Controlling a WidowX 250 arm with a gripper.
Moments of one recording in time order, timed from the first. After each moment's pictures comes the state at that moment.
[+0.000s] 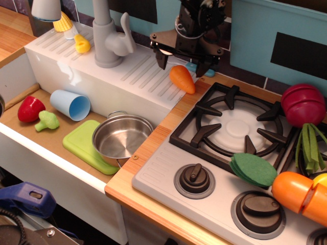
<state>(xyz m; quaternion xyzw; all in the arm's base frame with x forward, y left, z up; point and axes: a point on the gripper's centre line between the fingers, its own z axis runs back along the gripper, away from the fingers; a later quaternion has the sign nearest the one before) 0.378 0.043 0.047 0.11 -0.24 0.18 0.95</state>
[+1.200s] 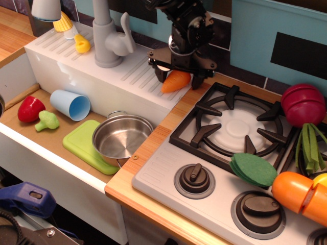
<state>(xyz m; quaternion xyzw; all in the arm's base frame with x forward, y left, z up) 0.384 0.055 0.015 0.08 -0.23 0.18 0.95</state>
